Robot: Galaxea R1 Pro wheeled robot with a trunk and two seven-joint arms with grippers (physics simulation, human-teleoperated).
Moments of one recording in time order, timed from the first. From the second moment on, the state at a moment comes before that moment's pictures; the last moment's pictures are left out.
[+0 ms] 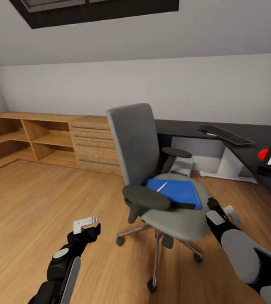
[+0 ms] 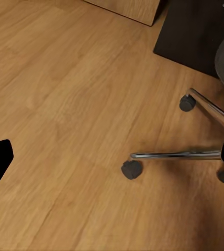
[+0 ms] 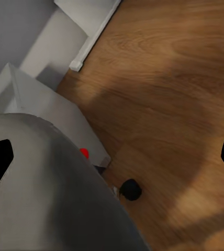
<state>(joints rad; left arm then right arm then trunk) -0.18 -0.17 0.03 -1.53 0.07 0.55 0.17 -0.95 -0.10 -0.49 -0.20 -0.60 -0.34 -0.20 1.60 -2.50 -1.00</state>
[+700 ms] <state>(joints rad) -0.18 -0.17 0.02 -1.53 0.07 0.55 0.17 -0.95 -0.12 -0.56 -0.25 -0.60 -0.25 -0.20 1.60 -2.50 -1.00</state>
